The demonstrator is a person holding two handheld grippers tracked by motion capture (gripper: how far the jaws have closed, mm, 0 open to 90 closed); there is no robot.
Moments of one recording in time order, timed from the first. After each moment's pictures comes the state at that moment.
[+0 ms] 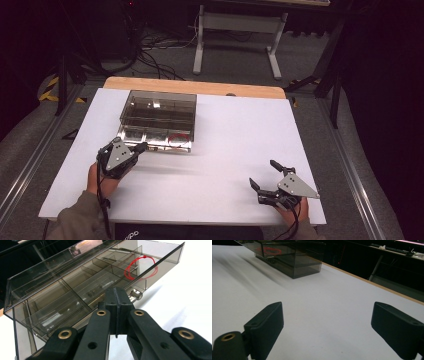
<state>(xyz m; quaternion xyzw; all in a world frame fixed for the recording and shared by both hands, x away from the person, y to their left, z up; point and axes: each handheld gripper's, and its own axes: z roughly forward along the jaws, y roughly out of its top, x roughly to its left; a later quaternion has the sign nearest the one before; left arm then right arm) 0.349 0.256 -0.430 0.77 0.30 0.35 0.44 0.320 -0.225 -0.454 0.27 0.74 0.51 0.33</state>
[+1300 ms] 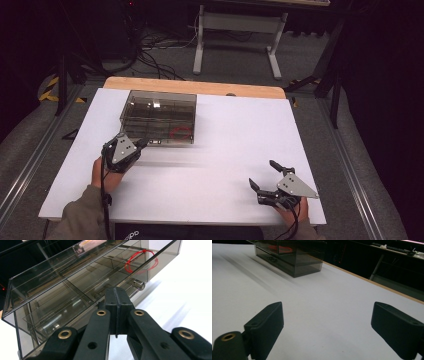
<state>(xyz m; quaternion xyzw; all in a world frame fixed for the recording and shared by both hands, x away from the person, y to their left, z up) 0.369 0.251 -0.433 0.77 0.31 0.35 0.43 0.320 -0.225 -0.454 0.27 0.75 0.51 0.33</state>
